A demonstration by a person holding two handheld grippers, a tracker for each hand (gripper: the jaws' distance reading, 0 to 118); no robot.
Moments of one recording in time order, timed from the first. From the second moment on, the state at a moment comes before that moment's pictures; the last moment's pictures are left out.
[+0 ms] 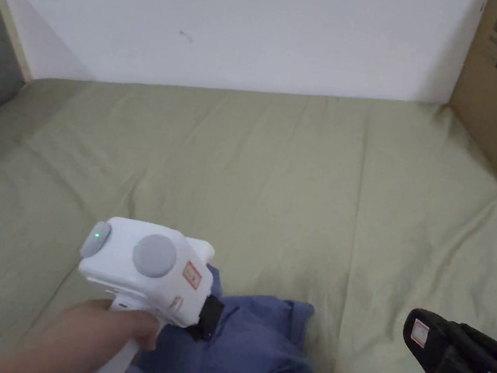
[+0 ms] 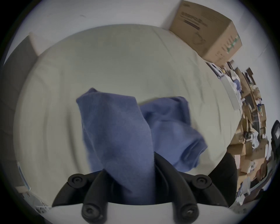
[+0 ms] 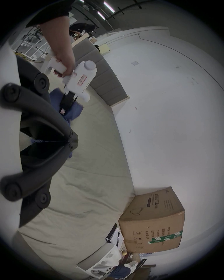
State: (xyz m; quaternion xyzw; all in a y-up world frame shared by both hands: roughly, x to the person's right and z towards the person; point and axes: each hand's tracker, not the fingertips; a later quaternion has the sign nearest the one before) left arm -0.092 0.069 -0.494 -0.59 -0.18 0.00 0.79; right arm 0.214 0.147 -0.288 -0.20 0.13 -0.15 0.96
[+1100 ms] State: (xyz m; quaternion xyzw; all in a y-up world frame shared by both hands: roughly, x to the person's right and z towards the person) left arm 0.012 -0.001 -0.476 -0.55 -0.21 0.00 0.81; right arm 0.229 0.135 -0.288 -0.22 0.10 -0.16 0.96
